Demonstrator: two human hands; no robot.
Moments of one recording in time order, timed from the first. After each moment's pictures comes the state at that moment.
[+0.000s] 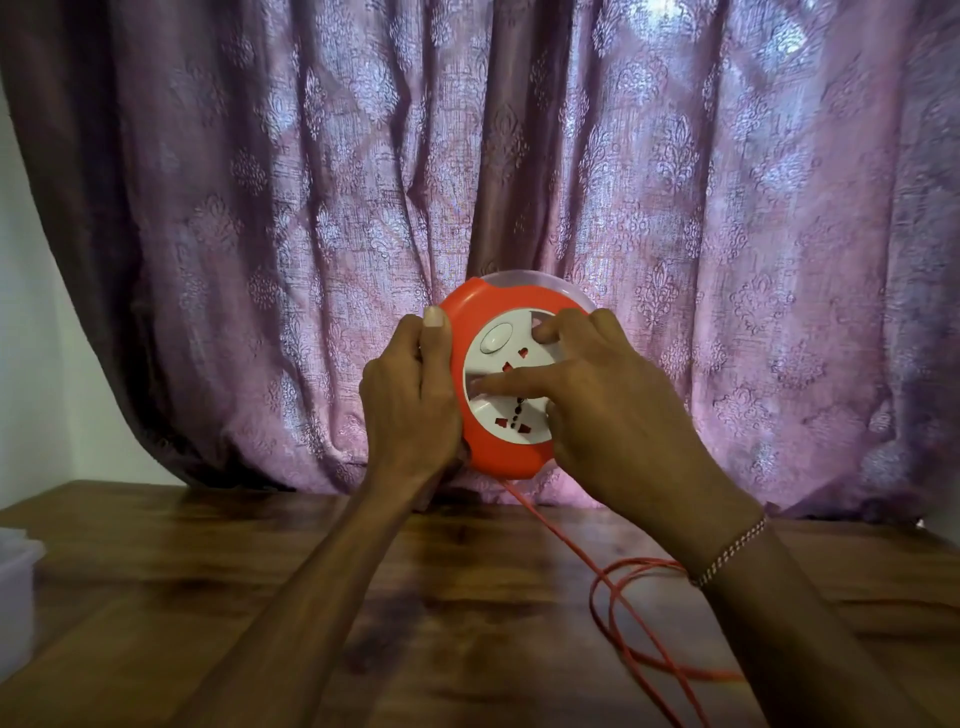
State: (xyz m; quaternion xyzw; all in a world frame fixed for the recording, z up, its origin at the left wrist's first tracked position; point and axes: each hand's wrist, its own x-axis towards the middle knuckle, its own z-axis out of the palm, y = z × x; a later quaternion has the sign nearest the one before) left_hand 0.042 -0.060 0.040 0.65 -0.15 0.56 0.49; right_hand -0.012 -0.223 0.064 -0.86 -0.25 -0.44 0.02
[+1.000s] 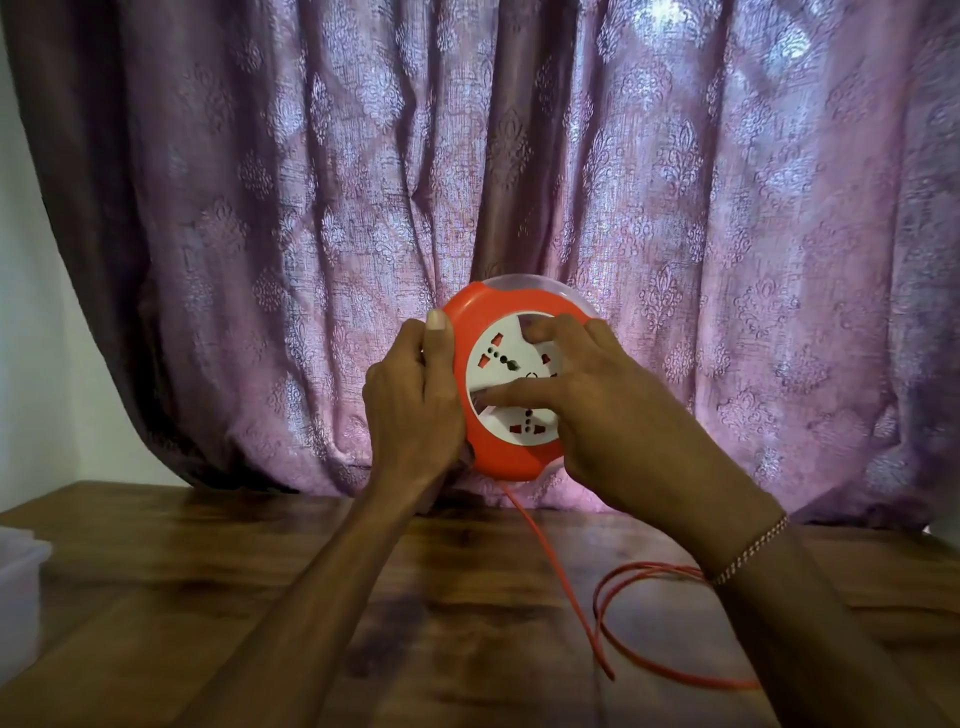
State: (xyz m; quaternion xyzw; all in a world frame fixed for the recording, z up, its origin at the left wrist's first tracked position) left_hand 0.043 -0.060 0.040 0.66 -0.13 0.55 0.50; right_hand -0.011 -0.226 0.068 -0.86 -0.30 -0.42 0.00
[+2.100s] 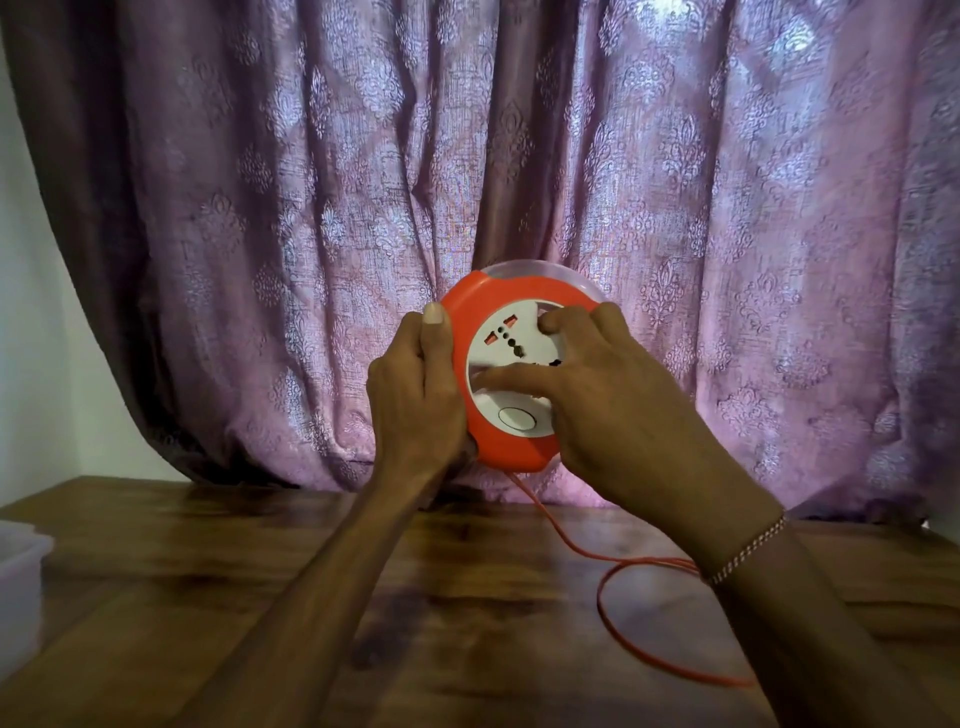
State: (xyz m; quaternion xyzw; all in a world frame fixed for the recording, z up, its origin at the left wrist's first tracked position) left_hand 0.041 -0.060 0.040 0.64 -0.17 0.54 0.52; right_hand -0.015 -0.224 0.069 -0.87 -0.27 -0.42 -0.01
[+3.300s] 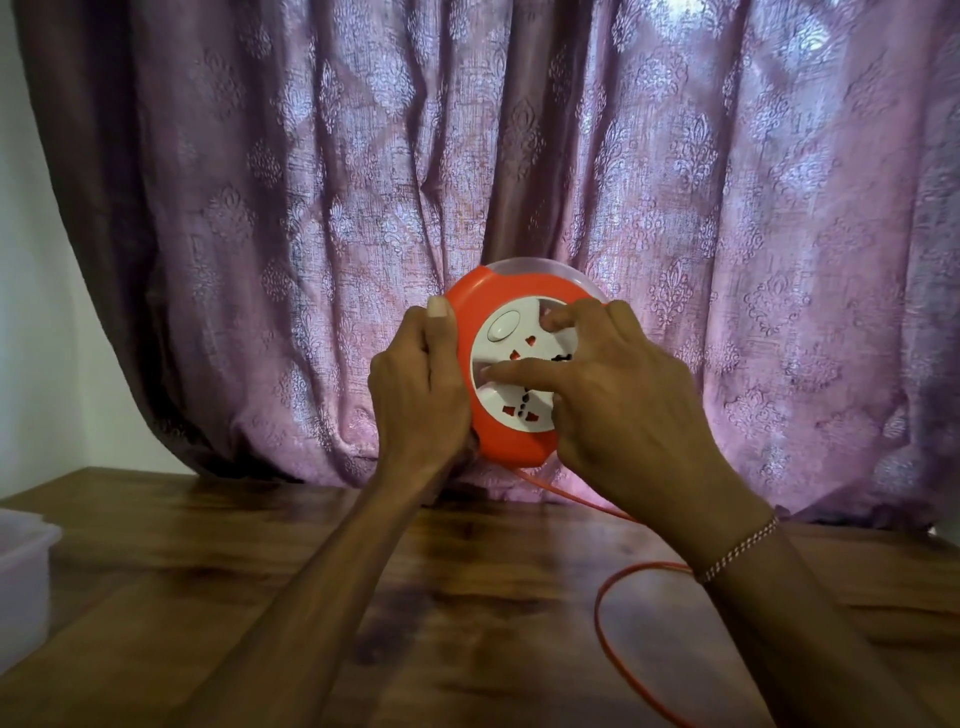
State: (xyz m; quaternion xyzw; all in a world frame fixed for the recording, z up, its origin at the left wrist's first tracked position) left_hand 0.047 -0.059 0.040 0.63 -0.14 0.57 0.51; right_hand -0.011 -0.221 0.063 -0.82 -0.26 -0.51 -0.01
